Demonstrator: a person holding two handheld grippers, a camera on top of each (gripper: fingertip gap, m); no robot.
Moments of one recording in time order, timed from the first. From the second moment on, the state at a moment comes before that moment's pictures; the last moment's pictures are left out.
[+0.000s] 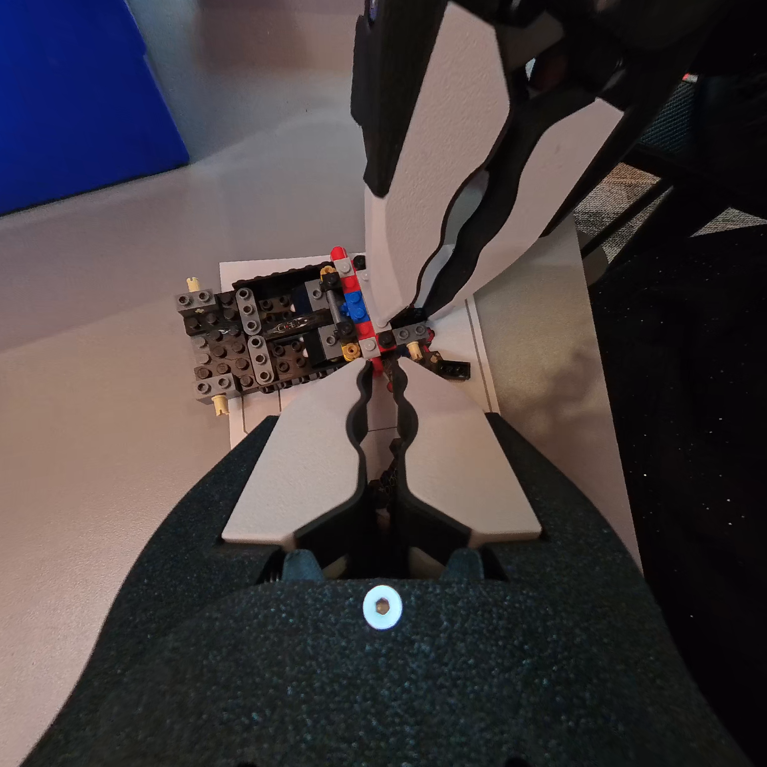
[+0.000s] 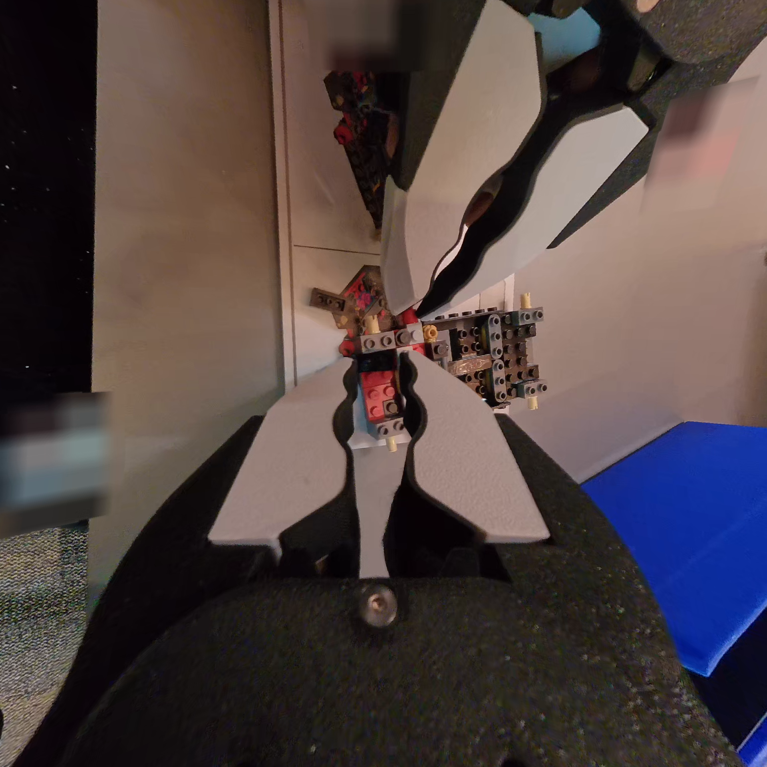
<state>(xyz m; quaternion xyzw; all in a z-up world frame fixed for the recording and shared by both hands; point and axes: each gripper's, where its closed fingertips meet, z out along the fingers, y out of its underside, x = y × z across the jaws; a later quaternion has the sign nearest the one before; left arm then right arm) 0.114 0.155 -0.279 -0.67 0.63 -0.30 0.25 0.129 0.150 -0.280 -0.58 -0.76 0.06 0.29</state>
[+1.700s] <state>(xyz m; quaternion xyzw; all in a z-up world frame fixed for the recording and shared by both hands) 0.120 0.143 -0.287 -0.67 0.63 -0.30 0.24 0.123 0.143 -0.278 -0.65 -0.73 0.15 0.15</state>
